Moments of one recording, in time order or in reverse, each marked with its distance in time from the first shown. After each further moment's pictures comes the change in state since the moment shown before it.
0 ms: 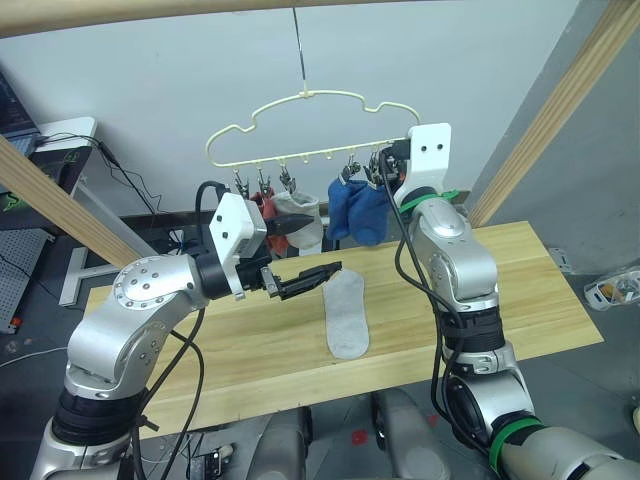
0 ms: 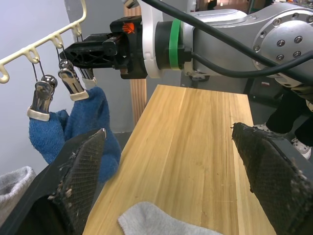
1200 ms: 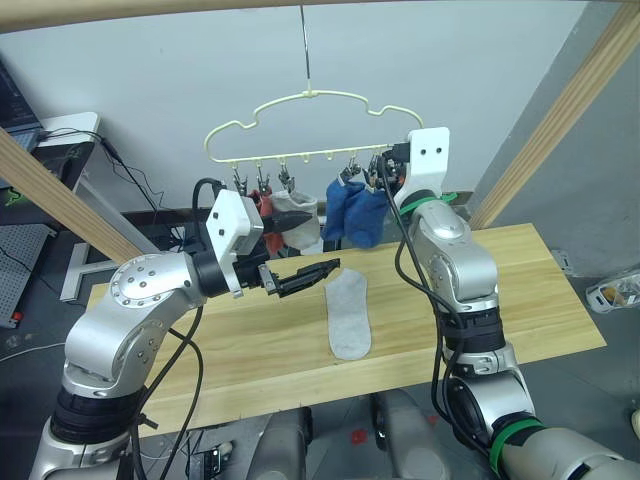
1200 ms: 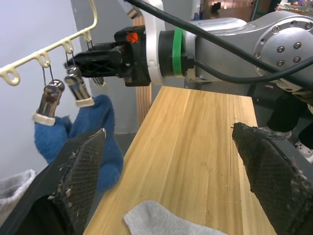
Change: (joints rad) left arm -0.006 0.001 0.011 0.004 -0.005 0.000 -0.003; right arm 0.022 -0.003 -0.002 -0.021 0.020 0.032 -0.005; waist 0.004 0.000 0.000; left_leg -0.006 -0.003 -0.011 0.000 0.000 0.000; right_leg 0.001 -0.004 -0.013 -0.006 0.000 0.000
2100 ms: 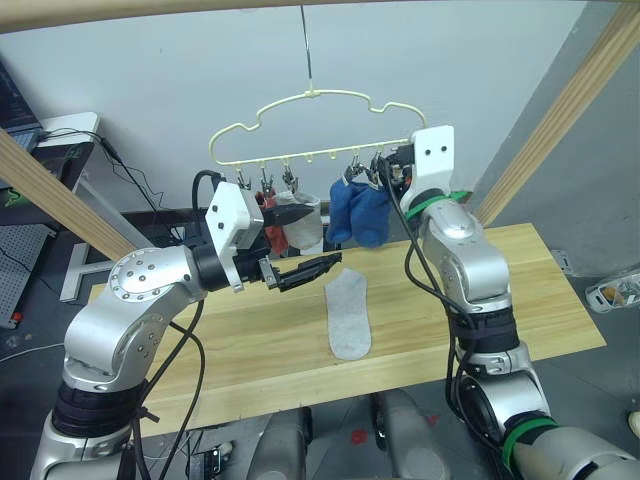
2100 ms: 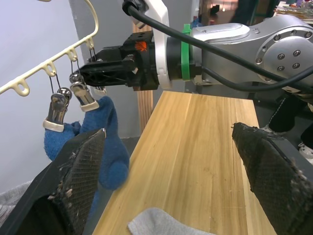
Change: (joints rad) left arm -0.031 -0.001 0.000 0.008 -0.002 0.000 -0.001; right arm -0.006 -0.070 0.029 0.005 0.001 -0.028 0.060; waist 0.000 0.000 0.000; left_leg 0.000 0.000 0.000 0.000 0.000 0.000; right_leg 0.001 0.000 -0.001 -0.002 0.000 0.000
